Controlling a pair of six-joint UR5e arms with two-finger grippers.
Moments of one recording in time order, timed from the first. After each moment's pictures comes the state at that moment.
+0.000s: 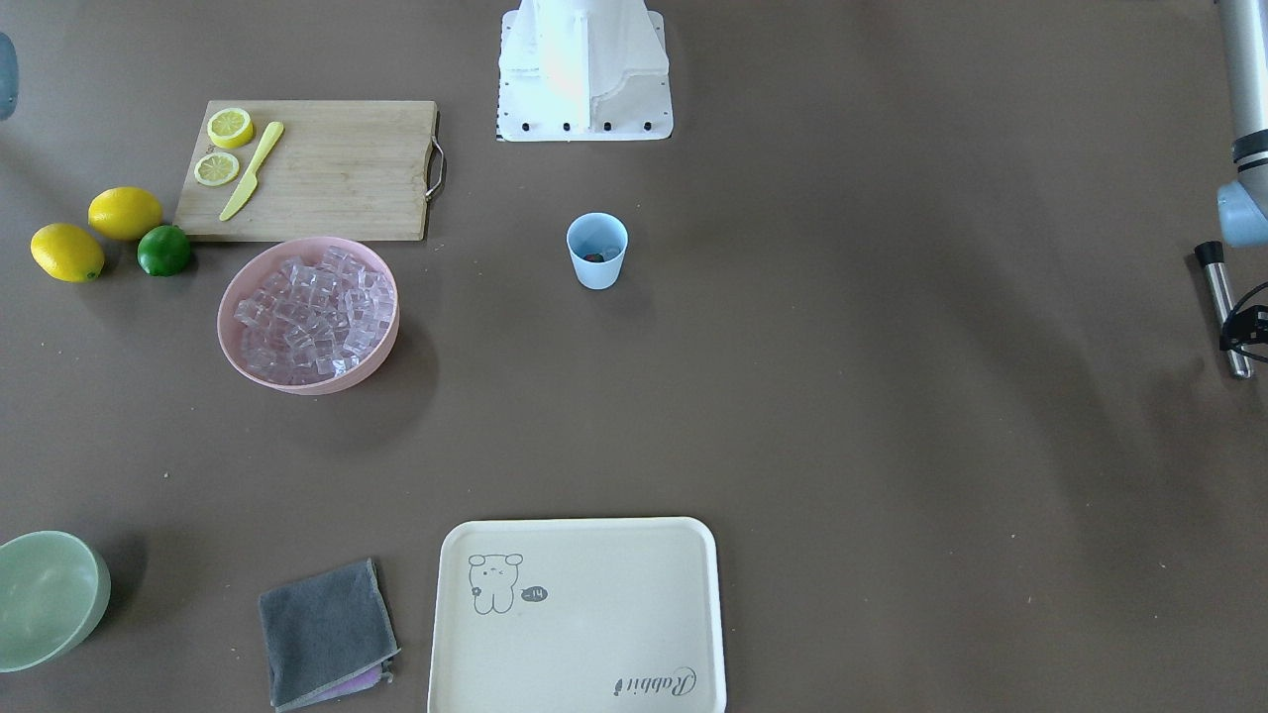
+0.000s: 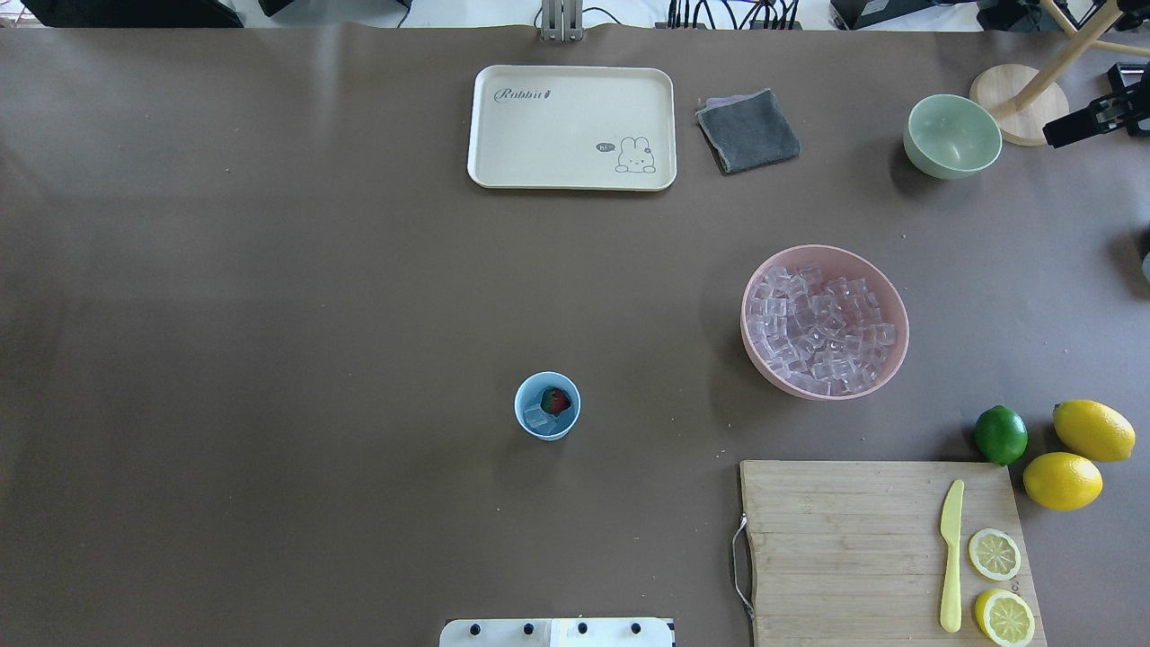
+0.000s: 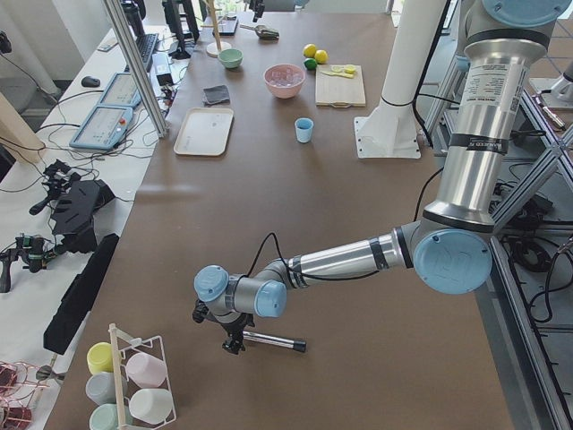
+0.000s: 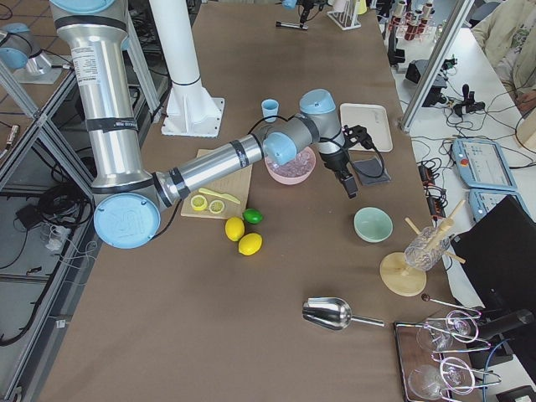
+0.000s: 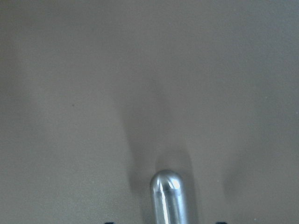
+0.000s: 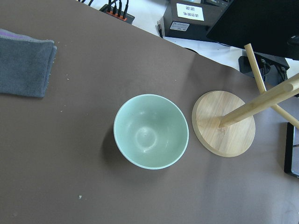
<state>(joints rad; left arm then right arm) -1.34 -1.73 -1.07 -1.92 -2.27 0.11 1.22 -1.43 1.87 -1.34 1.95 0.30</state>
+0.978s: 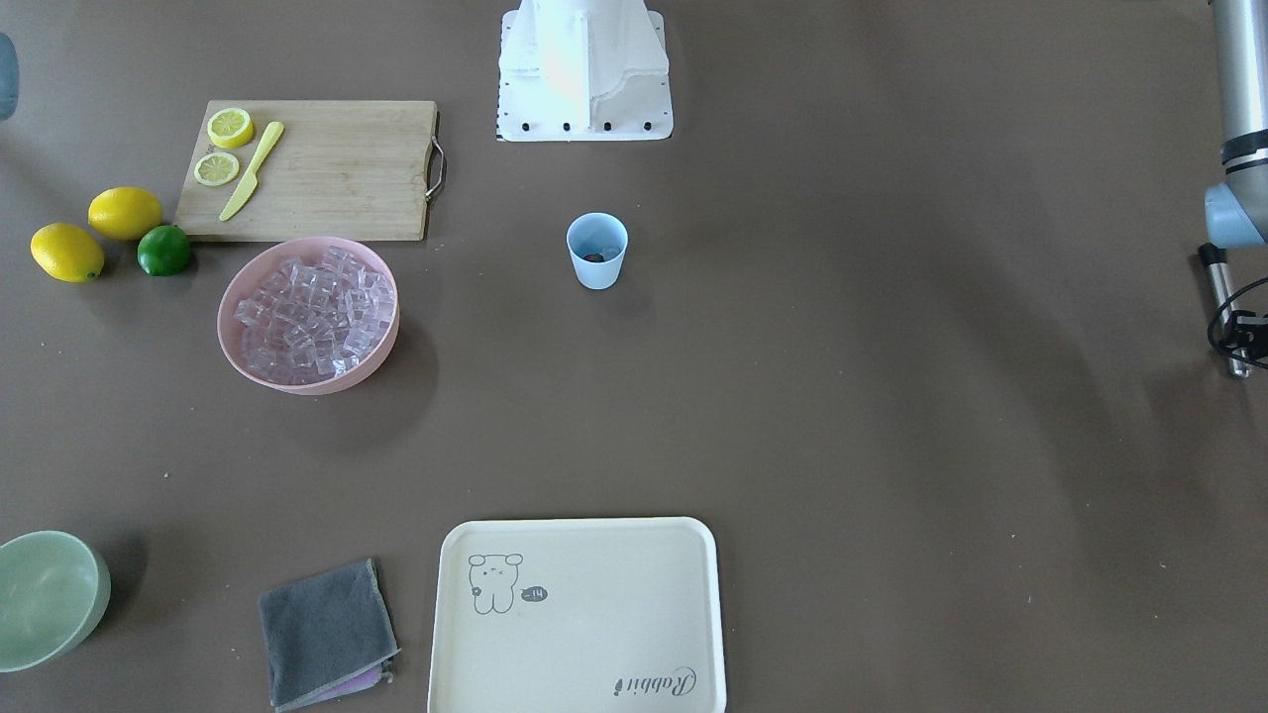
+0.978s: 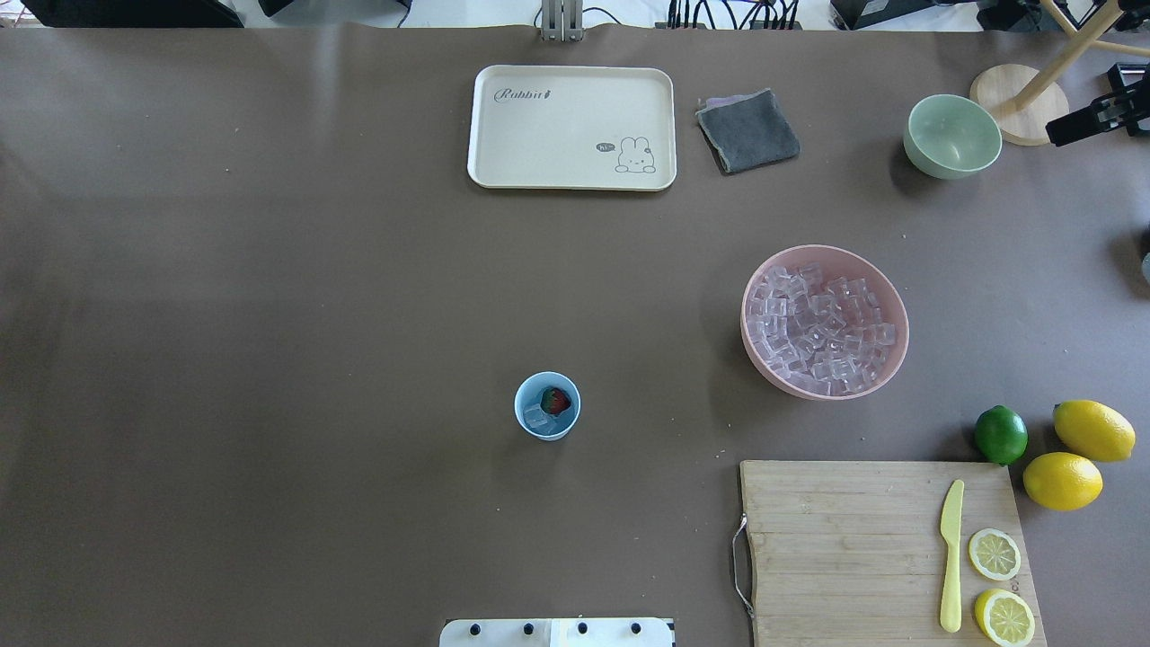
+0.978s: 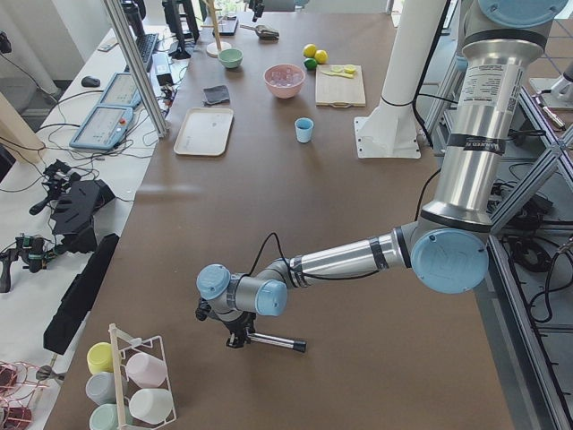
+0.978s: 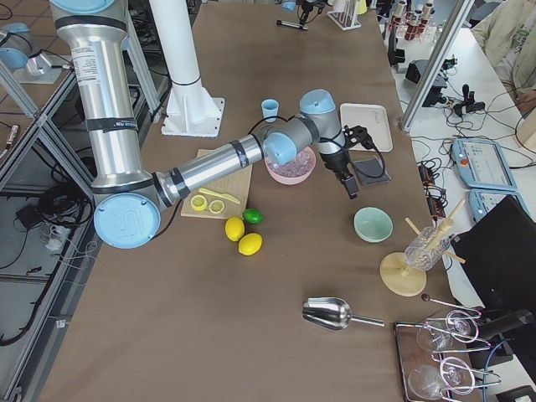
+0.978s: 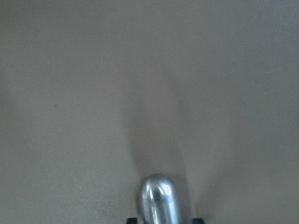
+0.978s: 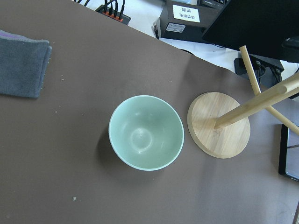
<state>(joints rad) -1.31 -1.73 -1.06 -1.93 -2.27 0.11 1.22 -1.43 1.87 -1.34 1.93 0.30</state>
